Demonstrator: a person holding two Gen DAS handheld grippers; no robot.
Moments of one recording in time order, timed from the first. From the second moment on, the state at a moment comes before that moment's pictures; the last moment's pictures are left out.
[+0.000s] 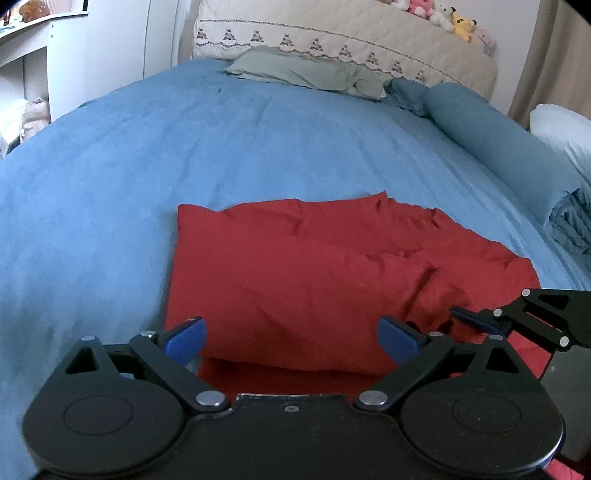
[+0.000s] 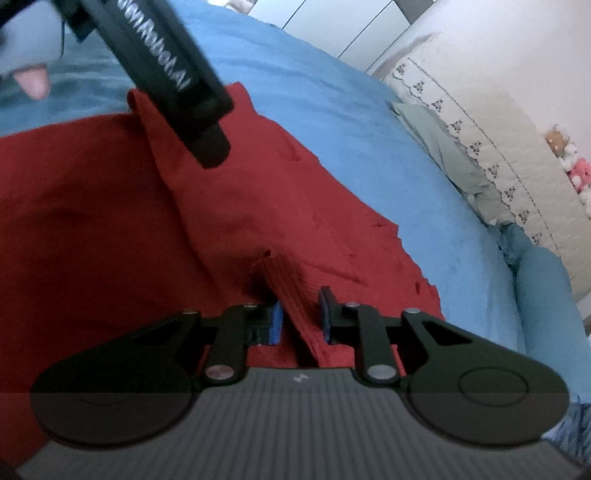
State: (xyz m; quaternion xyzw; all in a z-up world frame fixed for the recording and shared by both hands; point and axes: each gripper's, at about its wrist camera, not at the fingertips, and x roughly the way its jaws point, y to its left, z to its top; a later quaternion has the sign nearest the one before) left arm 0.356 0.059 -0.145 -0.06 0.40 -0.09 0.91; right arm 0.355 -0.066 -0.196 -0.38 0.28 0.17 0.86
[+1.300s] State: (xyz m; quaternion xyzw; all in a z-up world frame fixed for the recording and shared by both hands) left arm 0.372 0.089 -0.171 -0.02 0.45 0.02 0.89; right arm 0.368 -0.294 -0.196 0.07 0.32 -0.12 0.94
